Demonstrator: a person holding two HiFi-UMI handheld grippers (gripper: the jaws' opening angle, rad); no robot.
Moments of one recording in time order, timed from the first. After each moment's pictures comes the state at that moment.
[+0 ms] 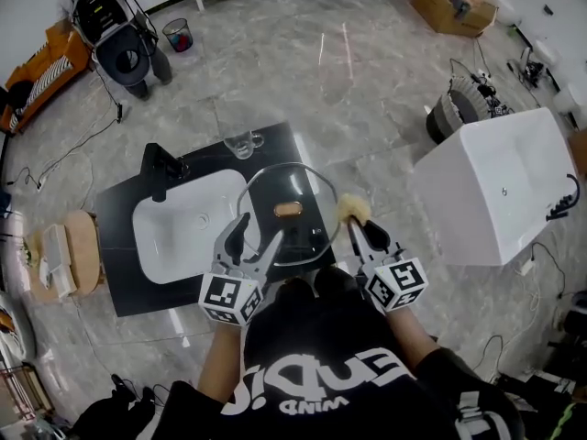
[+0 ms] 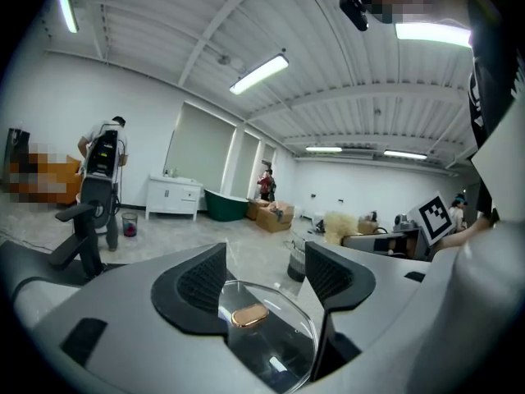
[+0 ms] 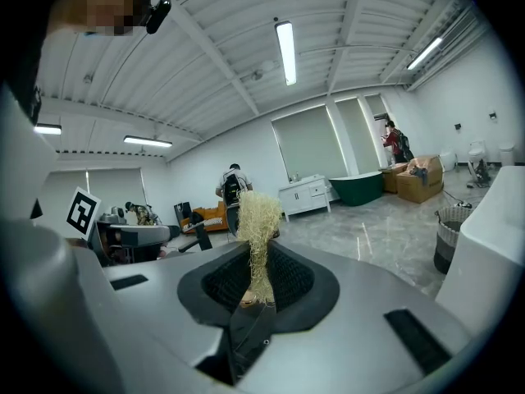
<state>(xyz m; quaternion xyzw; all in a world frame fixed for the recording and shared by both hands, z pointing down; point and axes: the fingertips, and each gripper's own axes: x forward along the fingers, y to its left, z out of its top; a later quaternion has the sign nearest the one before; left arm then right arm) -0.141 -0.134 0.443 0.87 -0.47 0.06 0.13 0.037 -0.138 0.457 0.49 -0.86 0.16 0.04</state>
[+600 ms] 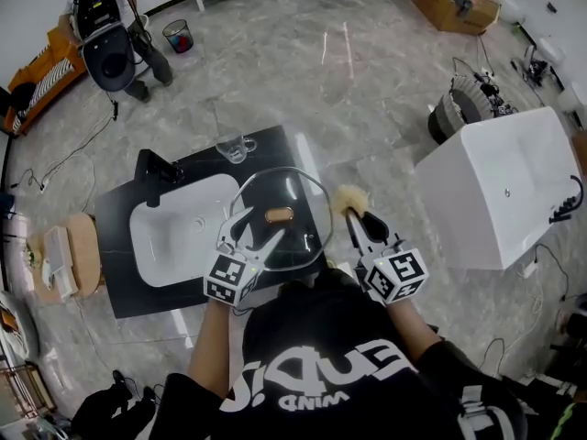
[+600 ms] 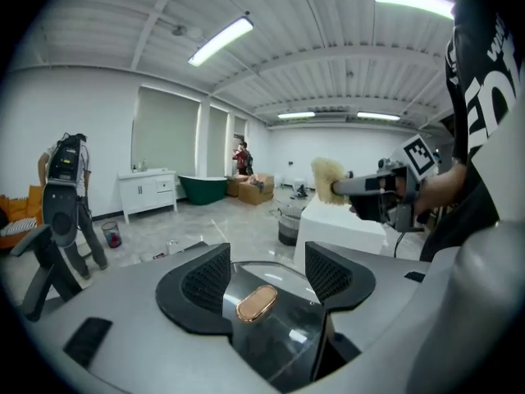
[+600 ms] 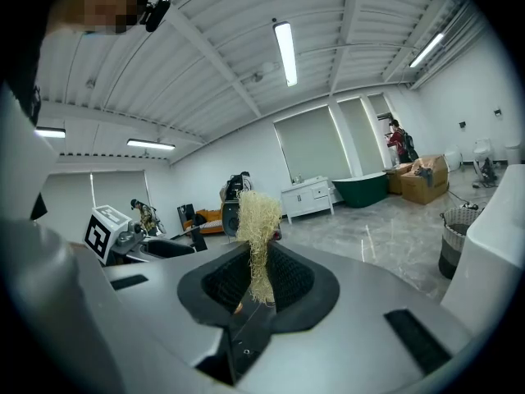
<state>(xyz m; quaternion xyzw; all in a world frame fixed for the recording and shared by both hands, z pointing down) -0.108 -0.164 0.501 0.90 -0.38 0.19 0.09 0.058 -0.171 0.459 0.47 -0.87 0.16 0.03</state>
